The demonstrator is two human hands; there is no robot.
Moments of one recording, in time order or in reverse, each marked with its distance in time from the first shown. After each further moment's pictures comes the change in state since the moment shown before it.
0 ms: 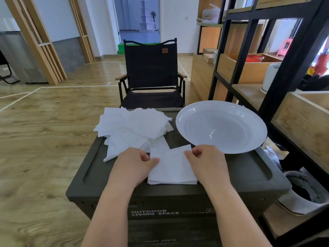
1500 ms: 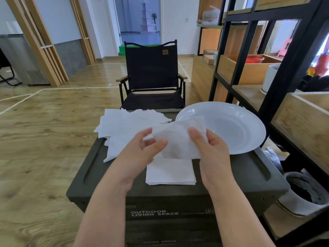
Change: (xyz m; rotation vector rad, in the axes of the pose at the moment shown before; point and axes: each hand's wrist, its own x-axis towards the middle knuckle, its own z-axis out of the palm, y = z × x) left_hand -0.015 0.020 -0.015 -0.711 -0.195 0.097; right_hand -0.010 -0.026 -0.022 0.940 -0.065 0.022
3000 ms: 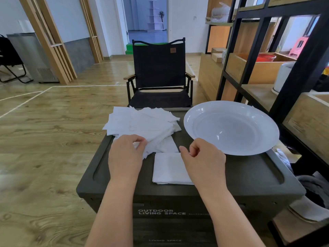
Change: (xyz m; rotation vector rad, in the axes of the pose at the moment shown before) left_hand 0.035 -0.043 -0.026 0.727 0.650 0.276; right_hand -0.003 0.029 0.022 -0.940 0.133 -0.283
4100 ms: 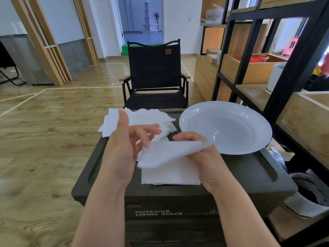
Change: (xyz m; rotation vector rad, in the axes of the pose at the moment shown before) left_hand -0.015 0.054 -0.050 -1.093 -0.387 -0.159; right_hand 0.010 0.005 -0.026 1.039 -0.519 0.150
